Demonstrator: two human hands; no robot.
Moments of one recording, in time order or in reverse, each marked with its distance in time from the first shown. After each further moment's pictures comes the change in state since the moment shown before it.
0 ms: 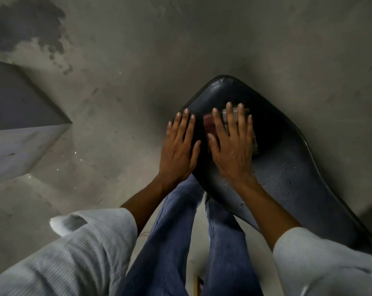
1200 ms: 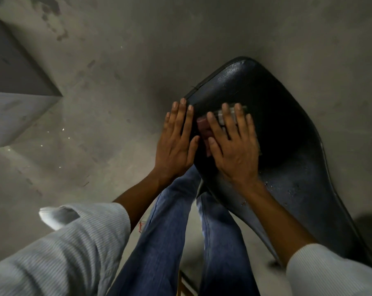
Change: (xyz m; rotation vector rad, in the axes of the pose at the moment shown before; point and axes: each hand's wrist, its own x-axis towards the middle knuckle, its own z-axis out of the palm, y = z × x) left_hand -0.026 -0.024 0.030 -0.051 0.151 -0.016; right_hand -0.021 -0.001 0.014 -0.045 0.008 -0.253
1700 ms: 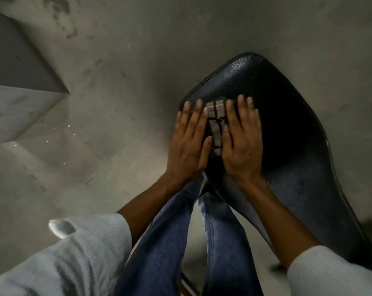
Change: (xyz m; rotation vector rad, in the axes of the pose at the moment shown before) left_hand -0.010 0.037 -0.007 -0.095 0.091 -0.001; right_hand 0.000 -0.012 -0.014 0.324 0.132 0.170
